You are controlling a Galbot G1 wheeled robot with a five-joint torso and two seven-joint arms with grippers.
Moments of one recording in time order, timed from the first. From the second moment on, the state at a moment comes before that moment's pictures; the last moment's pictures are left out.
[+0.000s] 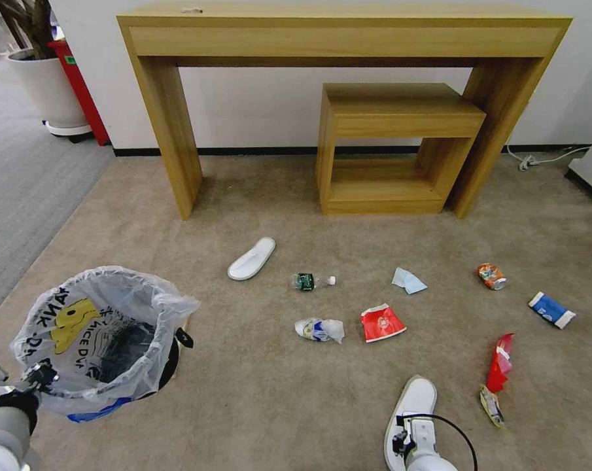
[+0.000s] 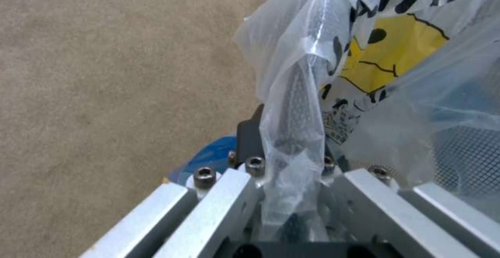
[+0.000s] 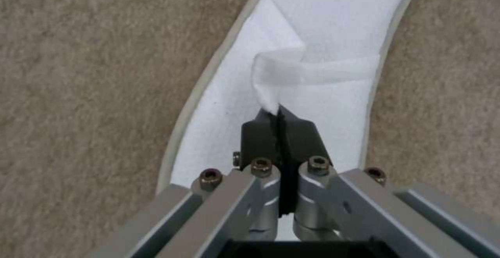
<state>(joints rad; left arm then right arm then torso) 1.60 -1.49 -1.13 -2.45 -1.15 0.74 -0.77 -1.50 1.14 0.18 1.71 0.65 -0.53 0.64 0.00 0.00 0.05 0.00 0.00</state>
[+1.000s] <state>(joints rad) 1.67 -1.40 -0.86 -2.48 -1.12 0.74 -0.77 -1.42 1.00 0.42 1.90 0.47 0.38 -0.27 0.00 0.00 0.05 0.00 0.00</state>
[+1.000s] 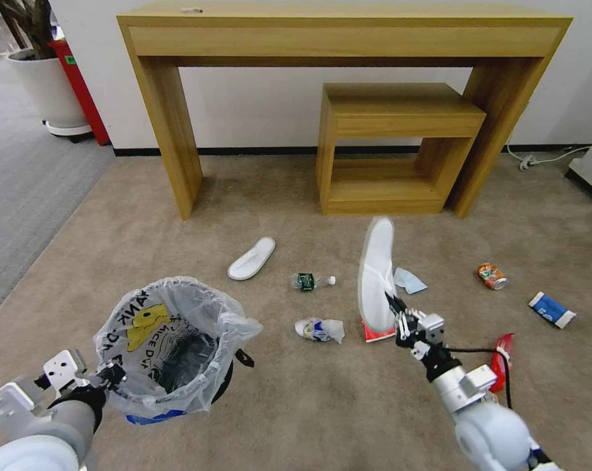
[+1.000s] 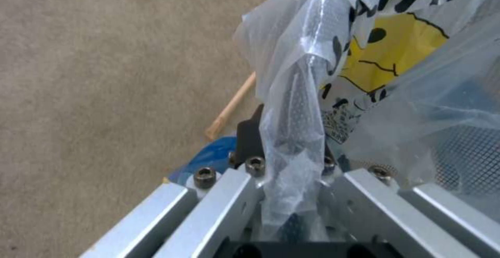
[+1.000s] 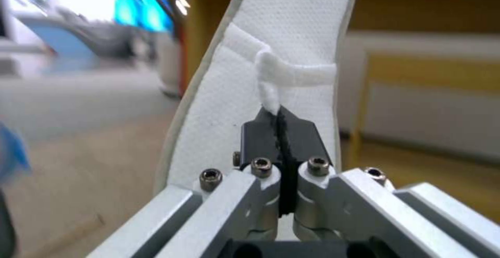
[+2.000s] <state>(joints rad) 1.67 -1.28 -0.51 -2.39 -1.08 0.74 -0.68 -1.00 1.09 0.05 1.78 0.73 0.47 -0.83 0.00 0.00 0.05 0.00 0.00</state>
